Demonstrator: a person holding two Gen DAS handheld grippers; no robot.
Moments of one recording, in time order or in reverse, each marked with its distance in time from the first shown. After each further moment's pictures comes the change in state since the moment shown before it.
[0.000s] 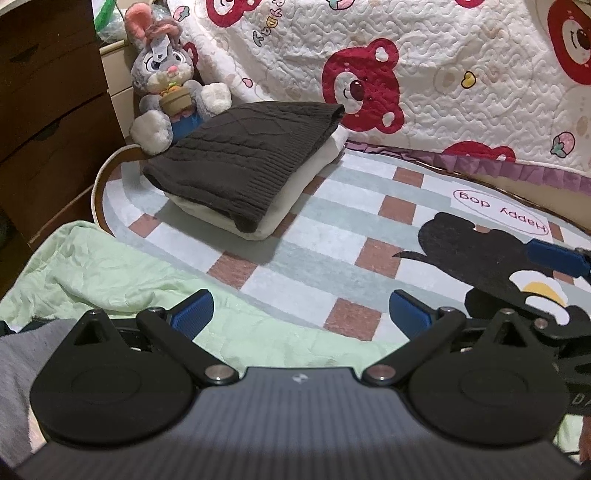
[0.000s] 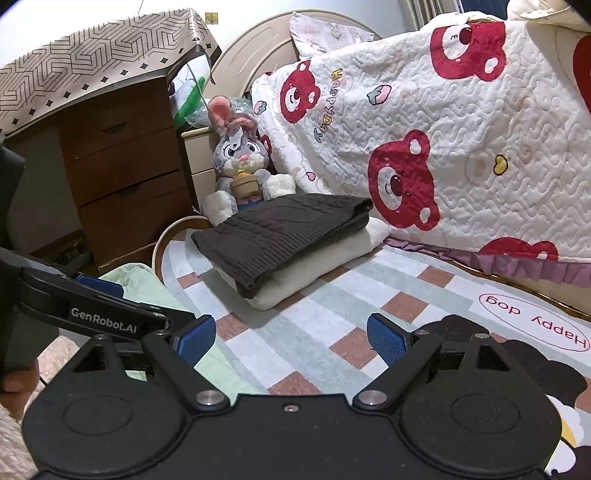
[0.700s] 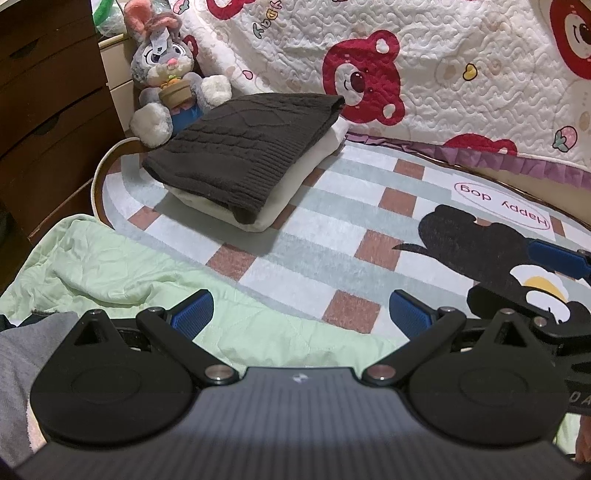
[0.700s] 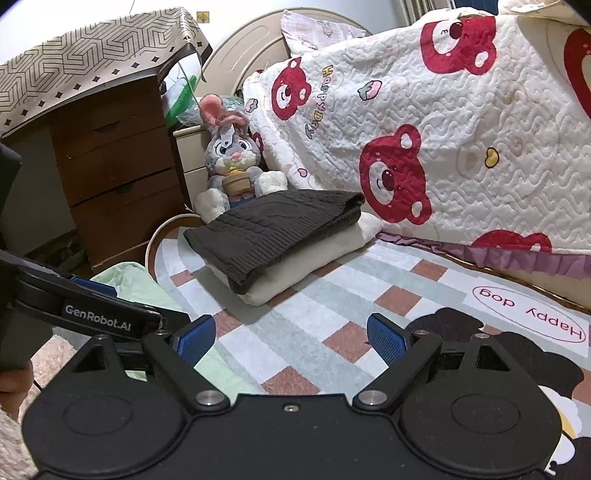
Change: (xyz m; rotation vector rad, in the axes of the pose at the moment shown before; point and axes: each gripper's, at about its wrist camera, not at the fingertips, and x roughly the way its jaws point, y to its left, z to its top) left arm 0.002 -0.006 -0.003 0.004 0.031 0.012; right arm -0.001 -0.005 -0.005 0.020 0.004 -0.018
